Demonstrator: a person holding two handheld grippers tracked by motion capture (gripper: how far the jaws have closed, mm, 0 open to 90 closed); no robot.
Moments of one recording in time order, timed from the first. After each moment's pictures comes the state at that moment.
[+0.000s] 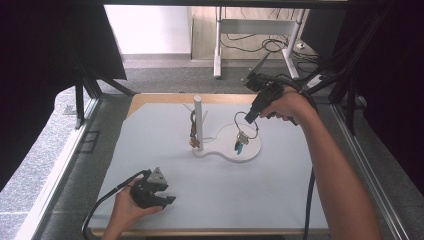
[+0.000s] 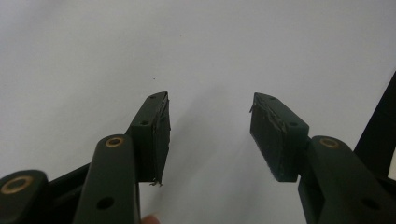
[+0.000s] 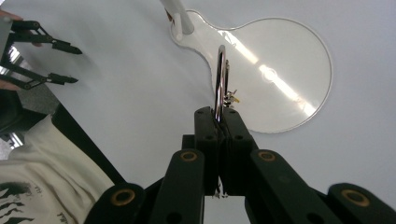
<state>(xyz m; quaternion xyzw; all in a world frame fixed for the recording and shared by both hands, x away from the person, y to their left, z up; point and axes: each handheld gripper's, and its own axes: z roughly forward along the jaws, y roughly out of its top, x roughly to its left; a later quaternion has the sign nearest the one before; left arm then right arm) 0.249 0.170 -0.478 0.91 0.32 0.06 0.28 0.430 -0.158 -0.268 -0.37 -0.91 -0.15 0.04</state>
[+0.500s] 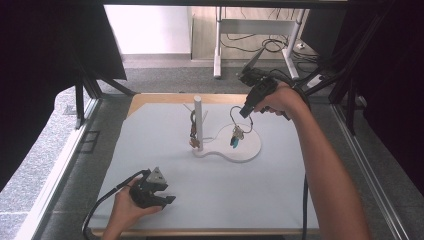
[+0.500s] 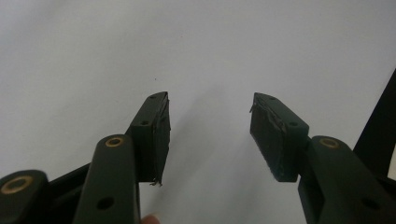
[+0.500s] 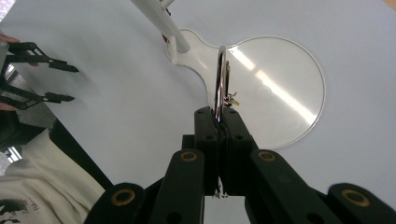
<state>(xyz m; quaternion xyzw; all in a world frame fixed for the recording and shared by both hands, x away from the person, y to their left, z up) 0.249 0.171 -0.477 0.91 0.32 0.06 0.28 0.444 -0.145 -0.266 -0.38 -0.91 -0.16 0.03</state>
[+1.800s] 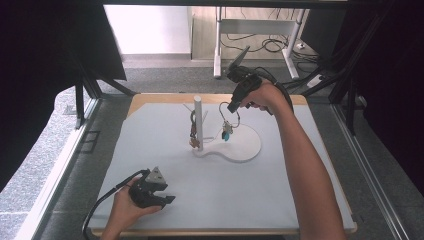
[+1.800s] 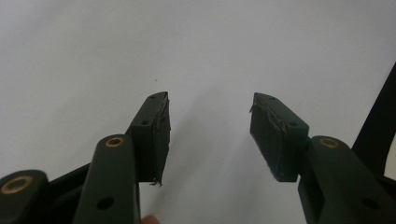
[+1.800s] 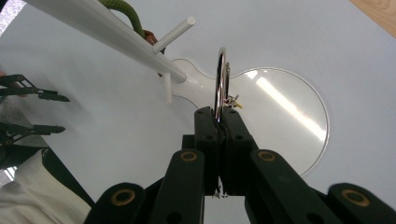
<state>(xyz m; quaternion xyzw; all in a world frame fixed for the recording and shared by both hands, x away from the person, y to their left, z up) 0.249 0.173 -0.476 0.90 0.32 0.06 0.28 0.475 -0.116 -0.284 -0.38 -0.91 -0.17 0.03</state>
